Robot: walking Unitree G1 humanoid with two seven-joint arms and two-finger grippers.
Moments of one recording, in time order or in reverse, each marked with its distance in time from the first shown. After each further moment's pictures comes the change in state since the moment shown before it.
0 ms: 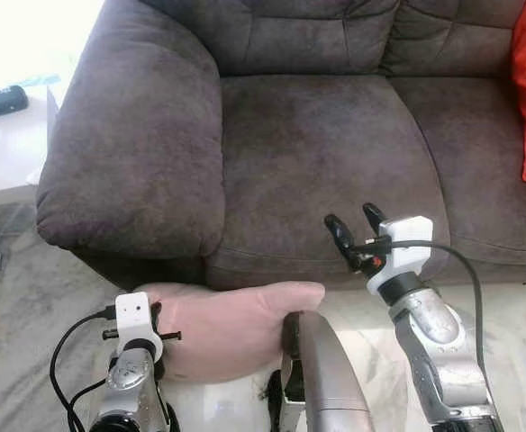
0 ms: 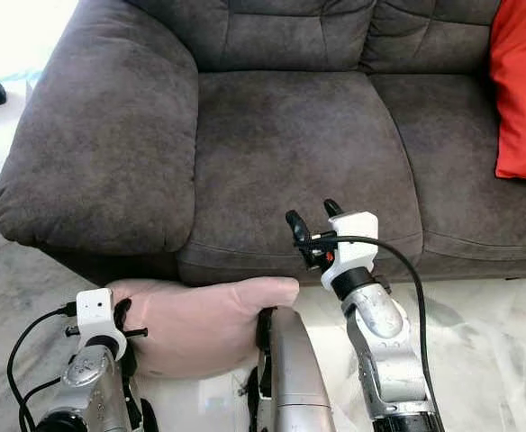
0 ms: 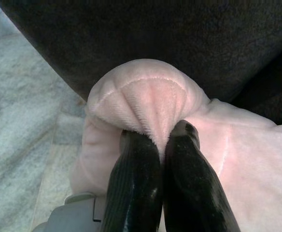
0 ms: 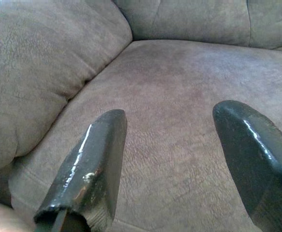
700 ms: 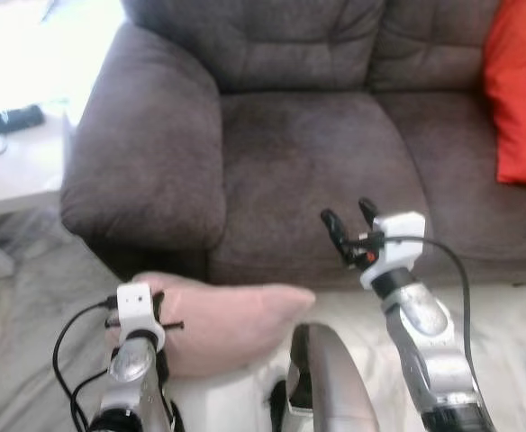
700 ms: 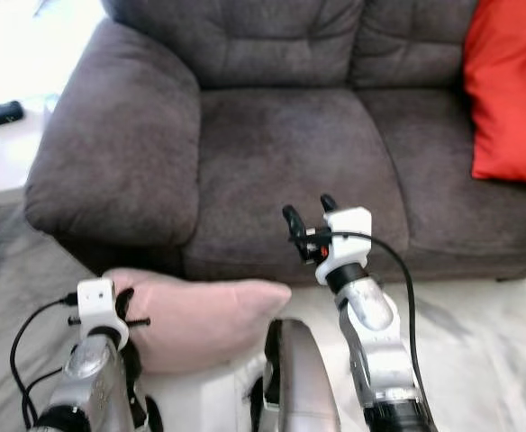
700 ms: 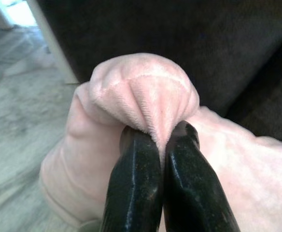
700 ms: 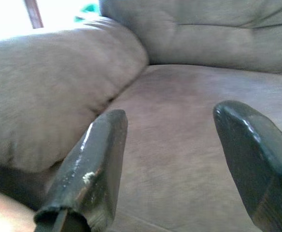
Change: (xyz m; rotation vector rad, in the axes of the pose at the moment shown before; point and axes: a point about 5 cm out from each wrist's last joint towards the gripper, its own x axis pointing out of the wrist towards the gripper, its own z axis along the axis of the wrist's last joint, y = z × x) left arm 0.005 -0.006 0.020 -0.012 -0.087 -0.026; right arm 0.010 0.003 -0.005 0.004 -0.016 -0.006
